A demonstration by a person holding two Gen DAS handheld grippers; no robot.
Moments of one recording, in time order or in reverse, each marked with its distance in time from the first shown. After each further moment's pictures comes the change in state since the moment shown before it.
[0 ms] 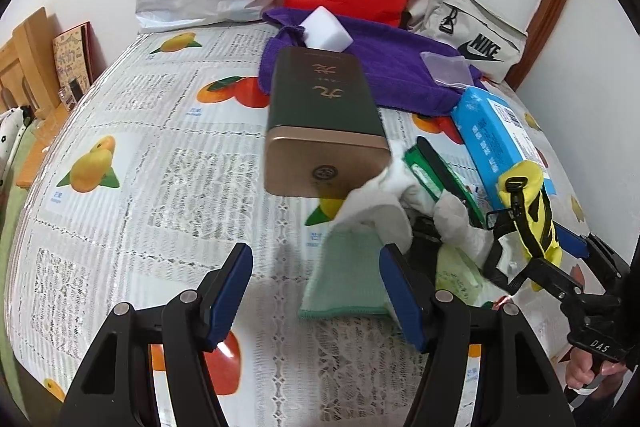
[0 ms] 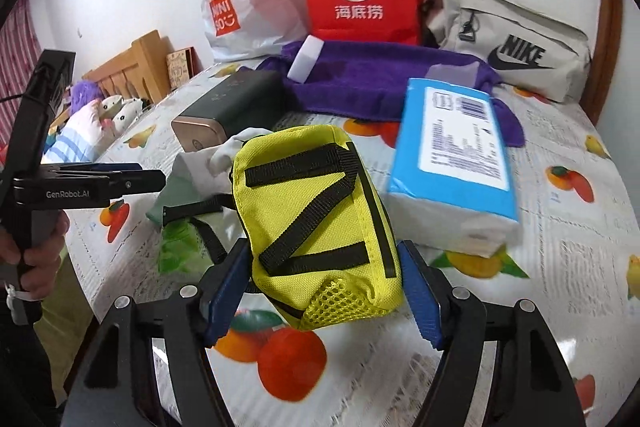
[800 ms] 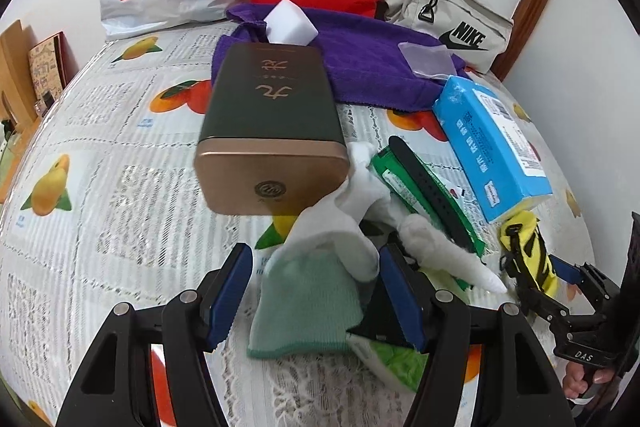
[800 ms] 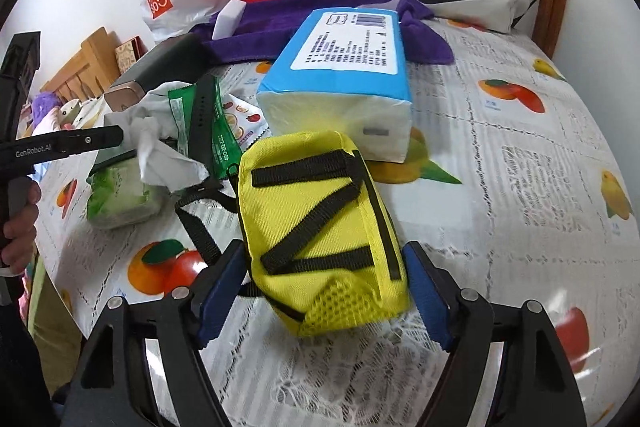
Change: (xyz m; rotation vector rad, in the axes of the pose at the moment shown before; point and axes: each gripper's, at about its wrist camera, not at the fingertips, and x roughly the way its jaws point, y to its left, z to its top) left arm 0.029 -0.024 0.012 0.038 0.011 -0.037; right arm 0.007 -0.053 -0.038 0.120 0.114 -0.115
